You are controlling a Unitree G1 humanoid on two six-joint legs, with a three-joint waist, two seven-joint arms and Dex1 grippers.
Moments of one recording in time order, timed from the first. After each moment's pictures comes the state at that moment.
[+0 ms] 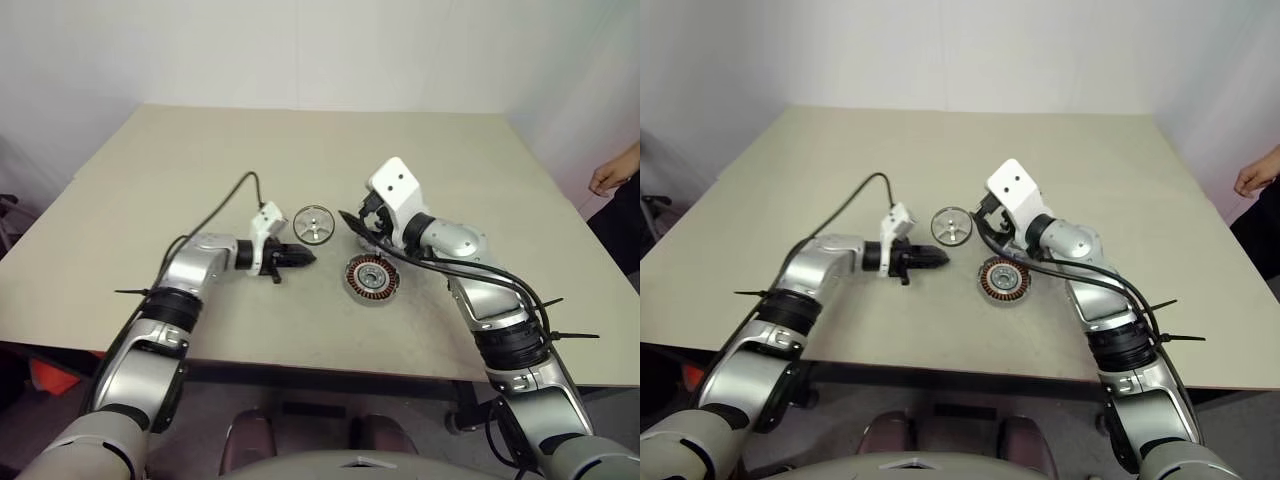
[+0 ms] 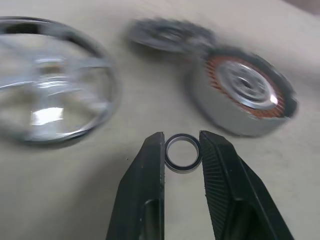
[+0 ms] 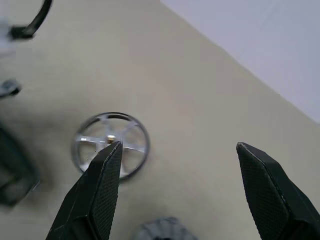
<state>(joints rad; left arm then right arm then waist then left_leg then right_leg) -0.69 0.29 -0.23 0.52 -0.19 0.41 -1.13 -0.50 -0.42 0.15 -0.14 0.00 0.47 0.52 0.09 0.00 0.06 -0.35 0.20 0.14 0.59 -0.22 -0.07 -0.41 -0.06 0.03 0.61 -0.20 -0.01</state>
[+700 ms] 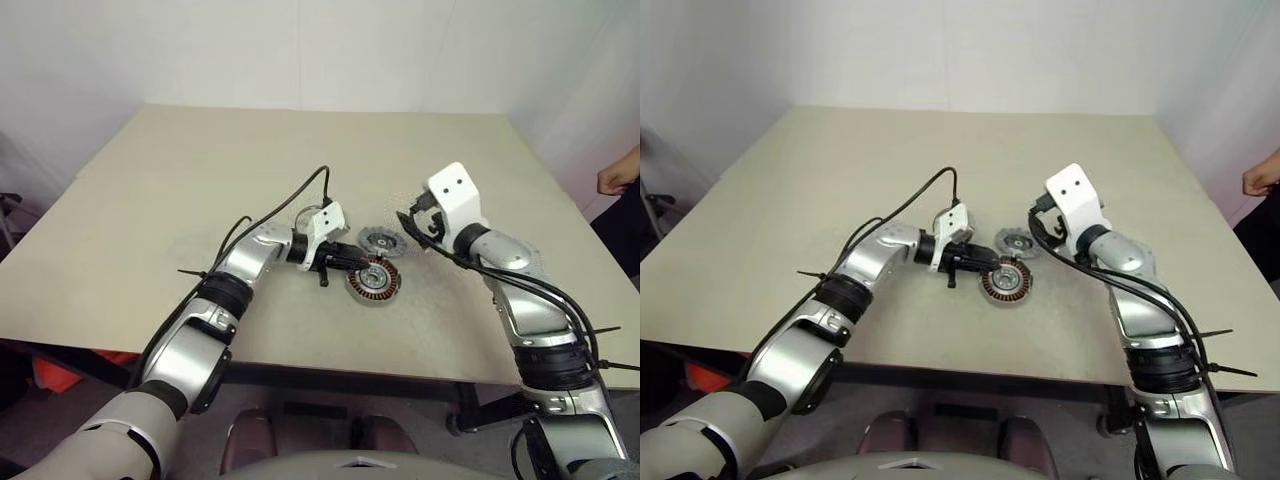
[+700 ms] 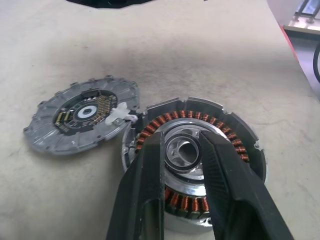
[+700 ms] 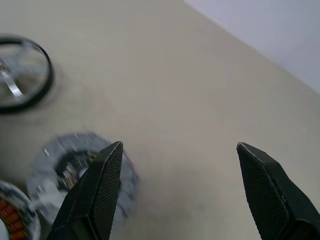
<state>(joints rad) -0.81 0.13 -0.30 0.66 -0.09 0.18 -1.17 -0.34 -0.53 0.00 -0.21 -0.01 0.61 0.43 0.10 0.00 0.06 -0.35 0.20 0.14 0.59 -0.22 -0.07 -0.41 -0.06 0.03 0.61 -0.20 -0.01</state>
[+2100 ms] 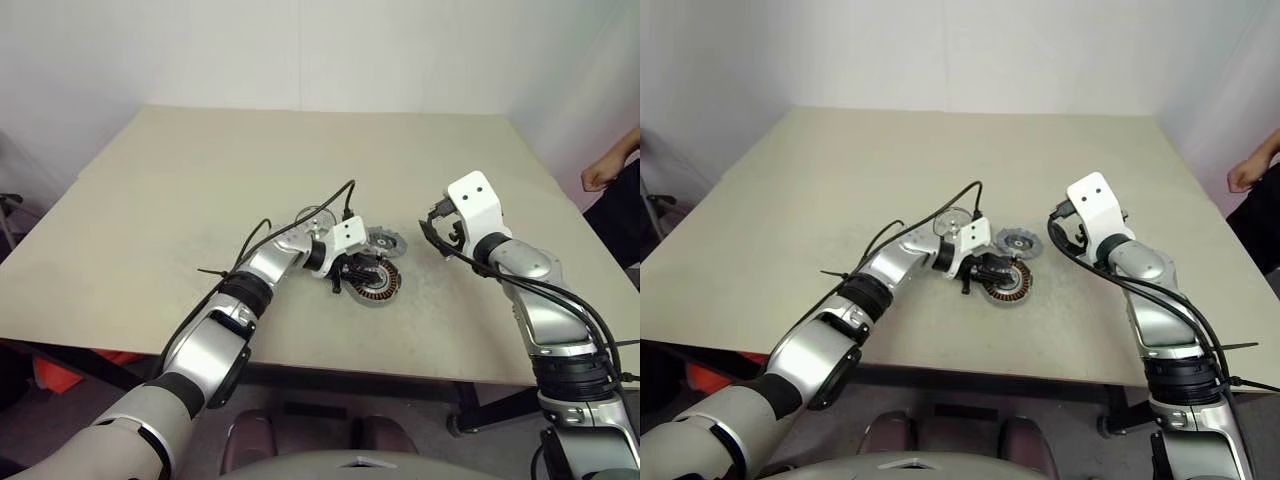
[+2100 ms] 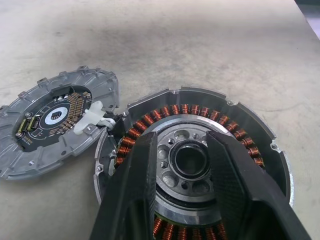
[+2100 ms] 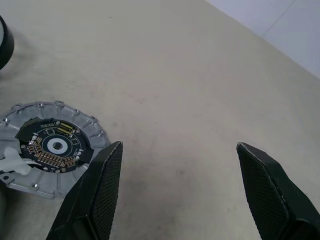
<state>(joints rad) -0.87 0.04 -0.31 0.84 0.01 0.06 -1.13 -0.31 -0.55 -0.03 -0.22 -0.01 0.63 0.41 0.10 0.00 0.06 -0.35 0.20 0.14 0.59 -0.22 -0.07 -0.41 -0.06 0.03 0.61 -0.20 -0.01</state>
